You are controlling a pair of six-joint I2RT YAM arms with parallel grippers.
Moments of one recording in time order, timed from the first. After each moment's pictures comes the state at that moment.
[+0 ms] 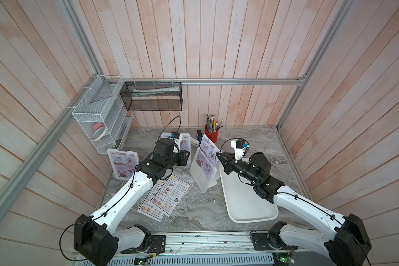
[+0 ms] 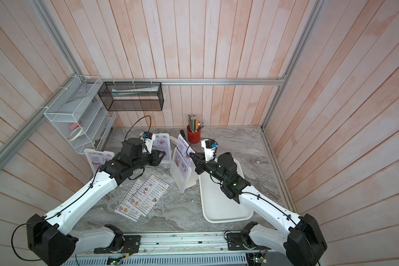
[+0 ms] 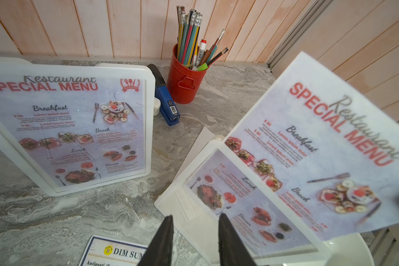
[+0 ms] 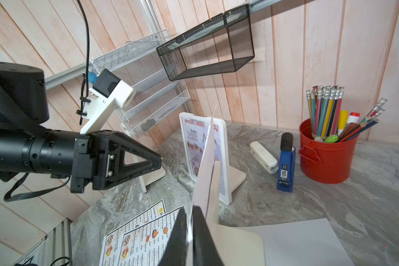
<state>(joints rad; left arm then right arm) -0.48 1.26 1.11 -0.42 0.12 -0.31 0.69 1.12 0.72 0.33 -0.21 0.37</state>
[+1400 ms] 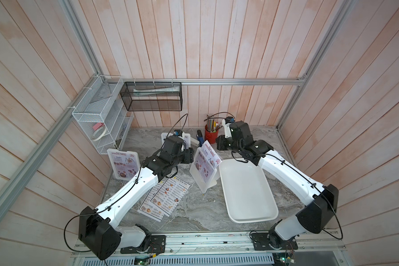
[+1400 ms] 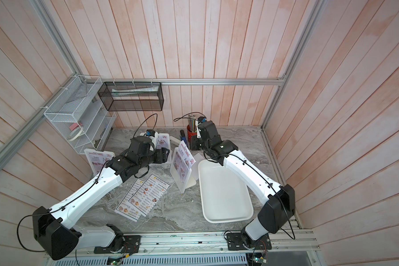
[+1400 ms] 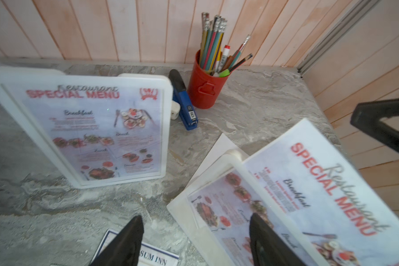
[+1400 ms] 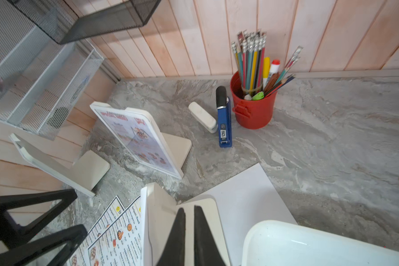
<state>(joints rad) -0.54 1.31 1.18 -0.50 -0.10 -0.38 0.67 1.57 1.52 -0.53 0.02 0.45</state>
